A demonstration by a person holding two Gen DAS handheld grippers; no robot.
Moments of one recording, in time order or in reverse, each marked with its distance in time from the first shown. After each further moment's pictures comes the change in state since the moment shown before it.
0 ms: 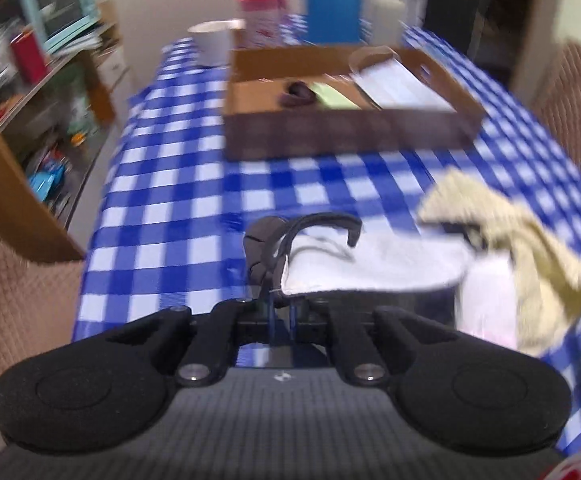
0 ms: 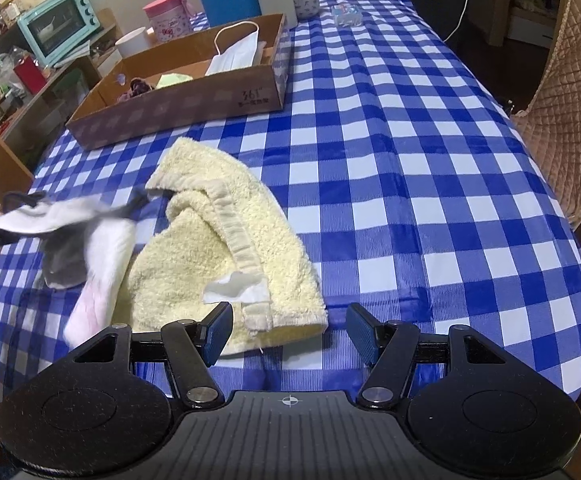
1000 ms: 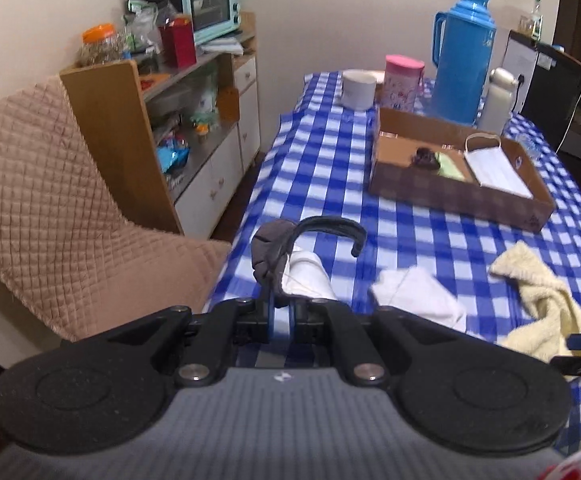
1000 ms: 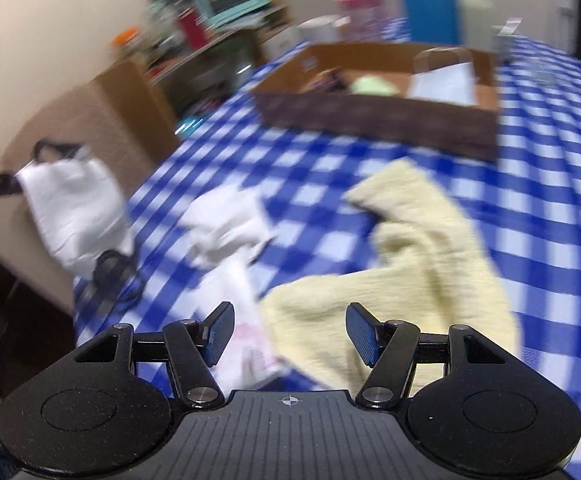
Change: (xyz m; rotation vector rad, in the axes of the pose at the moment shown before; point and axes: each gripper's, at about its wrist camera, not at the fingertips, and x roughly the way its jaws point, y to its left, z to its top) left arm -0.110 0.067 -0.038 -0.256 -0.092 0.215; right arm 0.023 0.102 0.004 -0.362 0.017 0.366
